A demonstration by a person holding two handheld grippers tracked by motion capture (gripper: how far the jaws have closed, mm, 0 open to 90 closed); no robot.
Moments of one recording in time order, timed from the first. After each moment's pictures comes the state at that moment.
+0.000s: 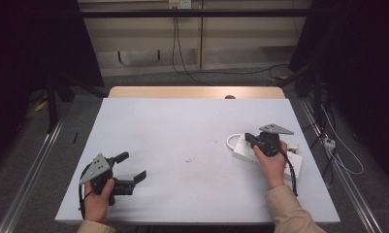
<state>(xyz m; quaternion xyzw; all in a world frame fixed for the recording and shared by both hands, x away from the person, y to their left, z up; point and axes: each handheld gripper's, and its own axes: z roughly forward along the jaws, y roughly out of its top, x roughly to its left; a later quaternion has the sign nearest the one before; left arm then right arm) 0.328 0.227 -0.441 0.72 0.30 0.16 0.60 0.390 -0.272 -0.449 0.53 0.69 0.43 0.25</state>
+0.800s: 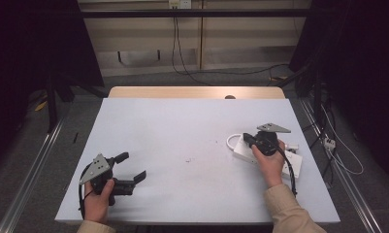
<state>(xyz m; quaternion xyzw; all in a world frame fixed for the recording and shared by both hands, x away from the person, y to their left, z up) 0.328 0.227 -0.442 0.72 0.30 0.16 0.60 0.395 -0.268 -0.450 0.53 0.70 0.42 0.24</state>
